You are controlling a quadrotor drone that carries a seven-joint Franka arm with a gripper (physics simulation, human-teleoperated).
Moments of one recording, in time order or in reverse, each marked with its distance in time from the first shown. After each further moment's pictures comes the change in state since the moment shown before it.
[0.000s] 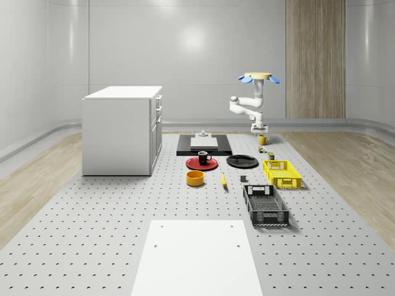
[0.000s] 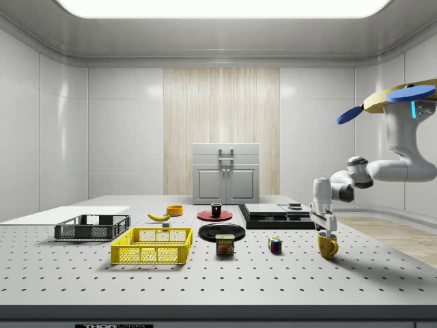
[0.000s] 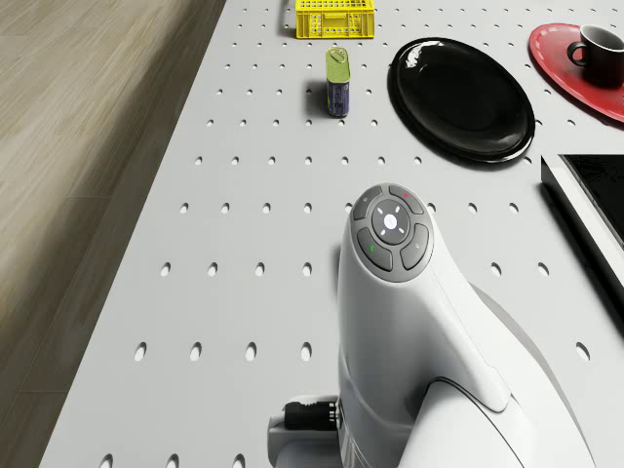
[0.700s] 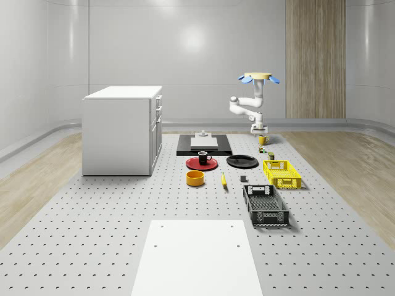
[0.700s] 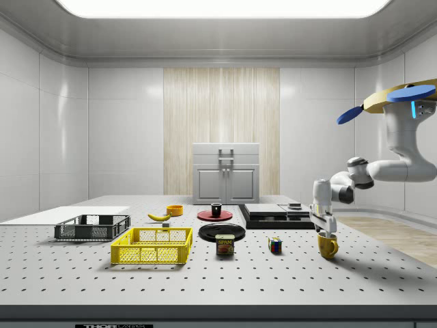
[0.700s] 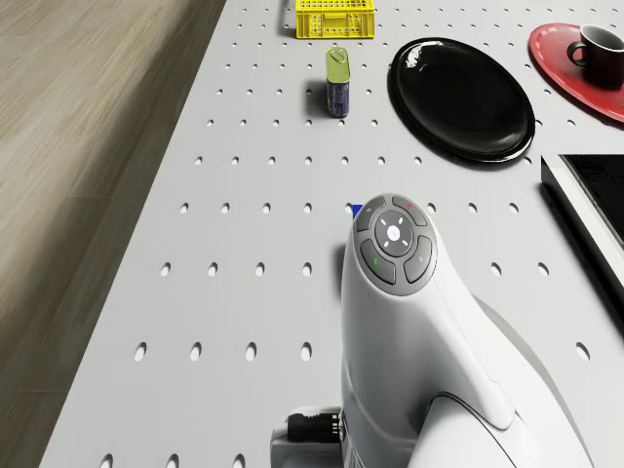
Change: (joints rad) arm 0.000 0.010 -0.025 0.010 -0.025 0.006 -0.006
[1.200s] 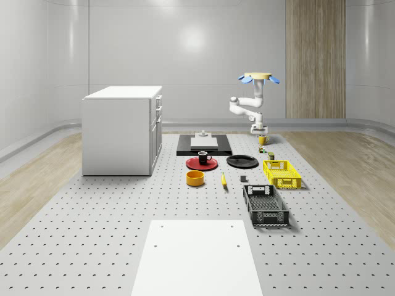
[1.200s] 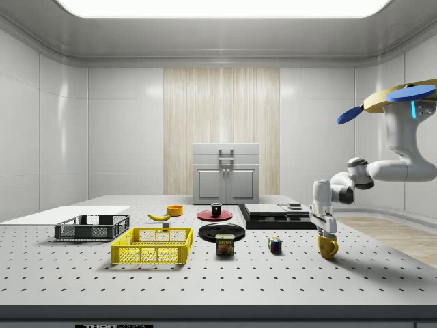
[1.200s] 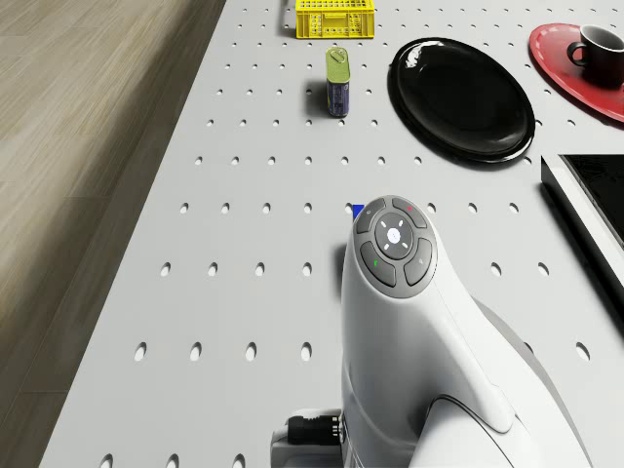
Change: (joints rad) arm 0.001 0.006 -0.004 0.001 -0.006 -0.003 -0.001
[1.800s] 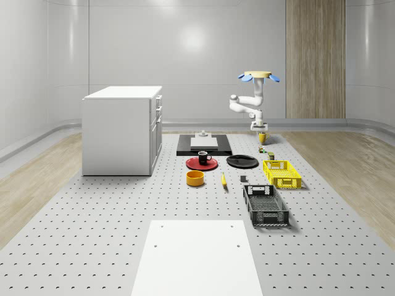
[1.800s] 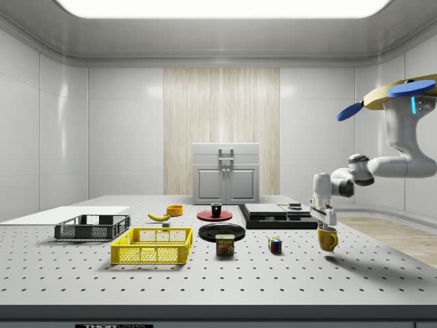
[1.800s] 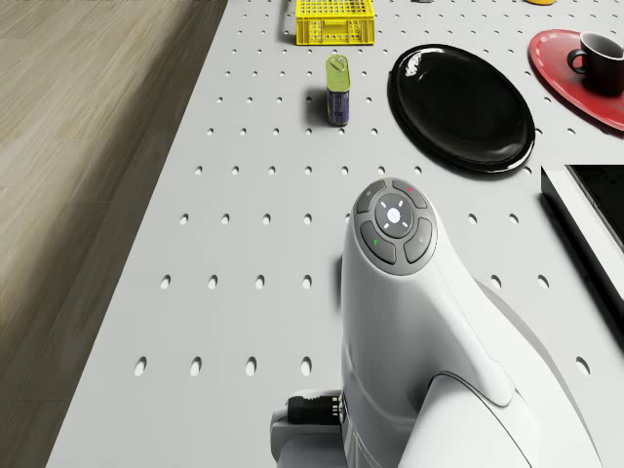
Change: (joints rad) arm 0.019 -0.003 0.058 -0.024 0.050 -0.031 -0.004
